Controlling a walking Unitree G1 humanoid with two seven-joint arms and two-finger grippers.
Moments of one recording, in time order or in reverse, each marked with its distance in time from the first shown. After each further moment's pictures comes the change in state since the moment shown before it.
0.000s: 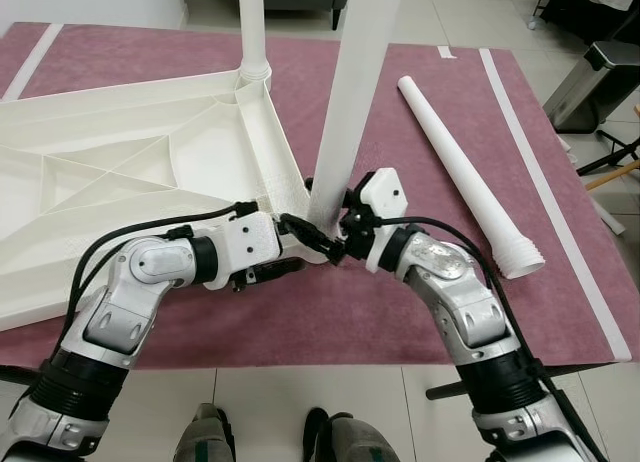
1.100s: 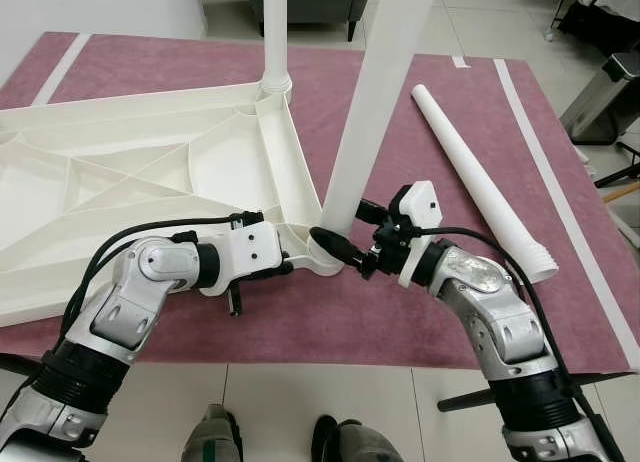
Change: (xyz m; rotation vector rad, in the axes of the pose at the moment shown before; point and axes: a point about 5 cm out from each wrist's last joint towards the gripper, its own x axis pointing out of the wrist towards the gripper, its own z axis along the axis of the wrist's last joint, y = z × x) left arm 0.012 -0.007 -0.007 -0.019 0.065 -0.111; right arm -0.023 -0.007 -0.007 0.059 0.048 -0.006
